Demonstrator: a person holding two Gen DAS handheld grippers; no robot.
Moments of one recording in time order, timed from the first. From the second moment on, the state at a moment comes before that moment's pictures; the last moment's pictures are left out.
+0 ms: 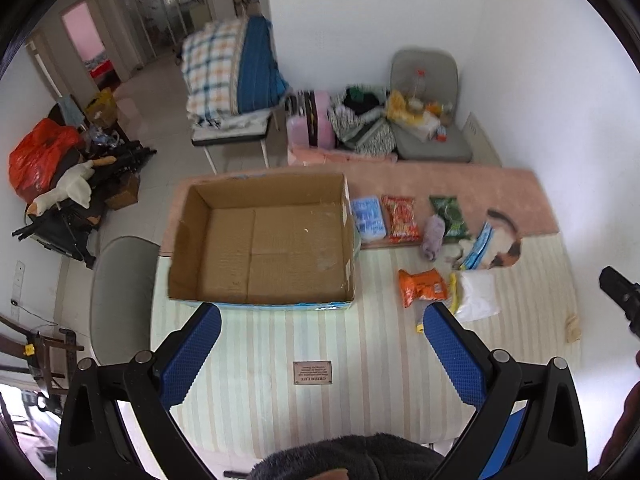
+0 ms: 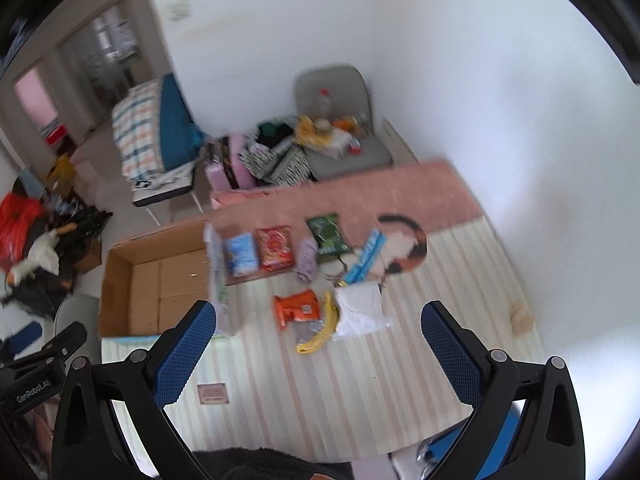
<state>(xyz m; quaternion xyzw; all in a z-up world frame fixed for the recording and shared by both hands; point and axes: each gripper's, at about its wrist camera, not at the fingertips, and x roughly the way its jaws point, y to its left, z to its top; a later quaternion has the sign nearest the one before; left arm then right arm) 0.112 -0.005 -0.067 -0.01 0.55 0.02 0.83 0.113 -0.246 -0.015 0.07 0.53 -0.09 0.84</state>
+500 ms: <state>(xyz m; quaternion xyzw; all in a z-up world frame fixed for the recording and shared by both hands) 0.245 -0.130 -0.291 0.05 0.72 -0.03 0.70 0.240 -0.325 -0.352 0.01 0.73 -0.07 0.68</state>
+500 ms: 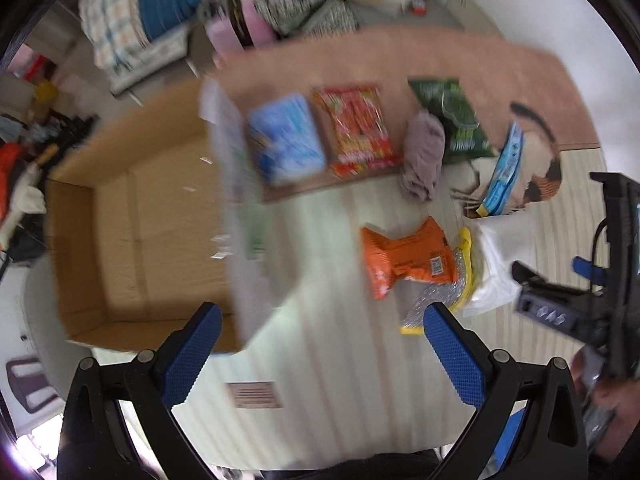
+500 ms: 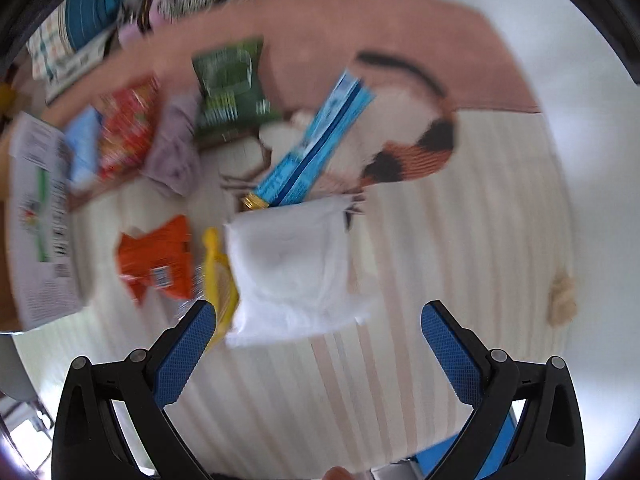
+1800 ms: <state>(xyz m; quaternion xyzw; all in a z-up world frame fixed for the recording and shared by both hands) 0.252 -0.170 -0.367 0.09 0.74 -0.12 0.66 0.174 -0.410 -0.404 0.12 0.76 -0.06 0.64</state>
